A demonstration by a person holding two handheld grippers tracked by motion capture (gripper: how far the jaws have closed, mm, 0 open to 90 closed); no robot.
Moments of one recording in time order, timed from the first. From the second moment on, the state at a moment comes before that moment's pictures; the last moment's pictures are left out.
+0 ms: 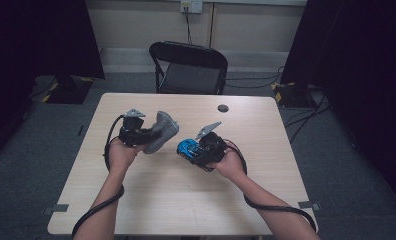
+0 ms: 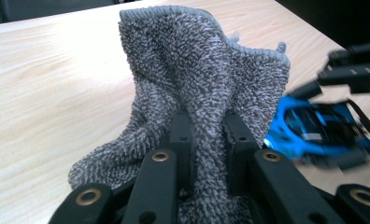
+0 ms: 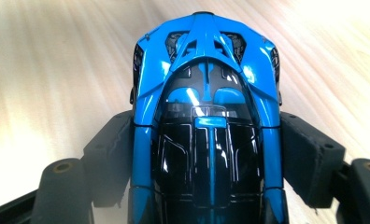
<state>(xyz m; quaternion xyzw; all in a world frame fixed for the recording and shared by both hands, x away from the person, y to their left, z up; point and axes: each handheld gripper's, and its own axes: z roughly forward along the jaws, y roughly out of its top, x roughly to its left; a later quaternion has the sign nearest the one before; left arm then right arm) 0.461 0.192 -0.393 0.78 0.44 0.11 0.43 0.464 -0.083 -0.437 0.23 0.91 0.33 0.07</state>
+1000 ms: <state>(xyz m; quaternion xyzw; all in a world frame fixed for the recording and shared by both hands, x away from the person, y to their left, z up) 0.470 0.162 -0.415 0.81 0.42 0.04 0.40 0.457 -0.079 -0.433 0.21 0.92 0.33 0.07</state>
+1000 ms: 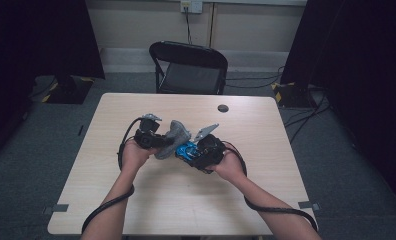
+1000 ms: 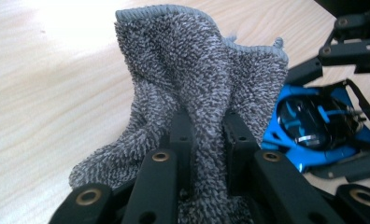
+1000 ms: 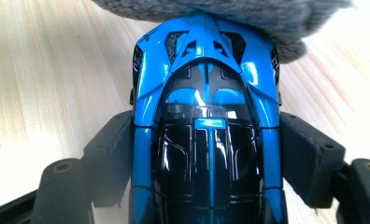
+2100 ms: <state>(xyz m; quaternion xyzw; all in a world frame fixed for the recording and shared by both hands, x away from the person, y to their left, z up) 0.448 0.181 -0.405 0.81 0.41 0.06 0.42 0.471 -0.090 -0.432 0.24 0.91 0.33 0.07</state>
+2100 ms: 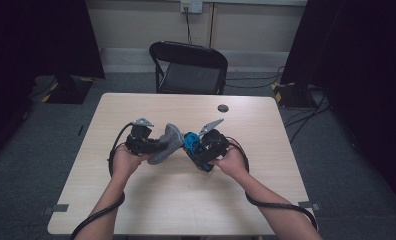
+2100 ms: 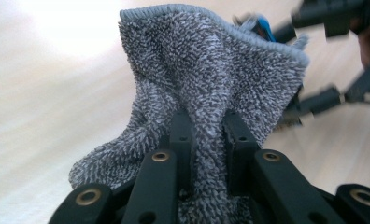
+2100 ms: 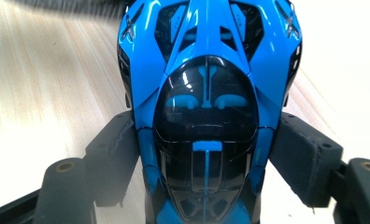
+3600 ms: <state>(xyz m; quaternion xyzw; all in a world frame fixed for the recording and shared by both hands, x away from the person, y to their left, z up) 0.457 0.182 -0.412 0.78 0.46 0.10 0.41 0.470 -0.098 -0.413 0.25 0.89 0.38 0.06</state>
